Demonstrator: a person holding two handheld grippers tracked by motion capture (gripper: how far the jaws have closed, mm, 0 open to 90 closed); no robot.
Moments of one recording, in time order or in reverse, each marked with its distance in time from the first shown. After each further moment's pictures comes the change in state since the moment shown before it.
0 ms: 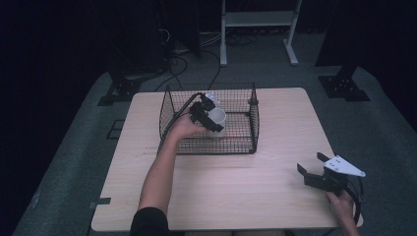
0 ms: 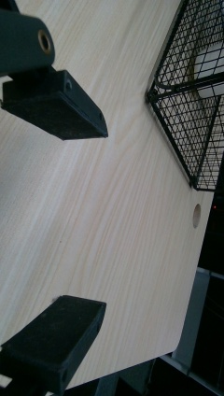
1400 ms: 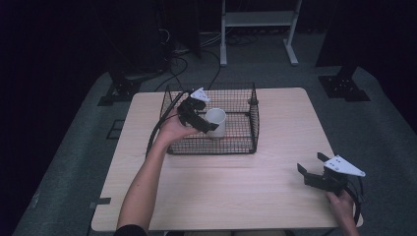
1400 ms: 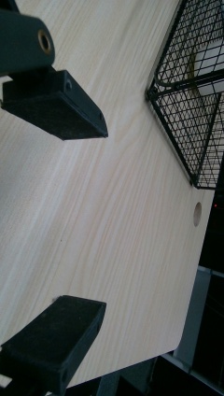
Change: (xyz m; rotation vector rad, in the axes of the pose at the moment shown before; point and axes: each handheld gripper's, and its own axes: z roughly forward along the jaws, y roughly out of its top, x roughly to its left) left arm -0.036 -0.009 -0.069 -0.155 0.071 0.057; right arm 0.000 0.000 0.000 0.004 -0.005 0.004
